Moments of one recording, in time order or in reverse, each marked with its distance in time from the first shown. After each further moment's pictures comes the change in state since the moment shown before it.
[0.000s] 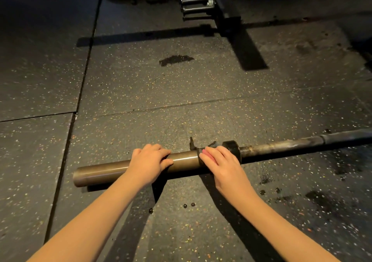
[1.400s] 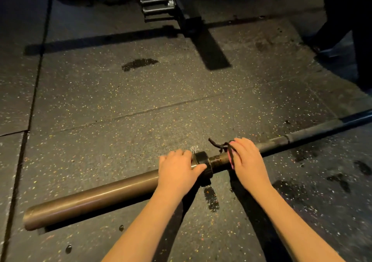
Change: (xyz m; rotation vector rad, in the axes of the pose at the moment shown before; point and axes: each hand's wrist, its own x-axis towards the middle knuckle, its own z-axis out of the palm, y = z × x) left_hand 0.021 0.142 0.004 -0.080 0.071 0.052; right_hand -0.039 0.098 -0.042 0.035 0.112 0.484
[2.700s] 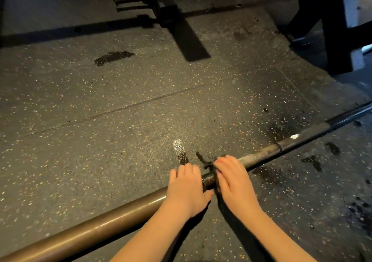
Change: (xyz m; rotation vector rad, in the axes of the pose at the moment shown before) left_hand -0.030 0.049 0.026 0.113 -0.257 0.221; right_hand -0.075 -0.008 -0.007 0.063 -0.070 0.061
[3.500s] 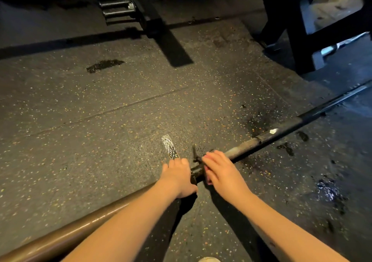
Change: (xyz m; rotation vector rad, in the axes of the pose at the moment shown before) left_hand -0.003 0.006 0.003 0.022 -0.104 -0.003; right_hand -0.018 -0.002 -0.023 -0.100 -0.051 -0.140
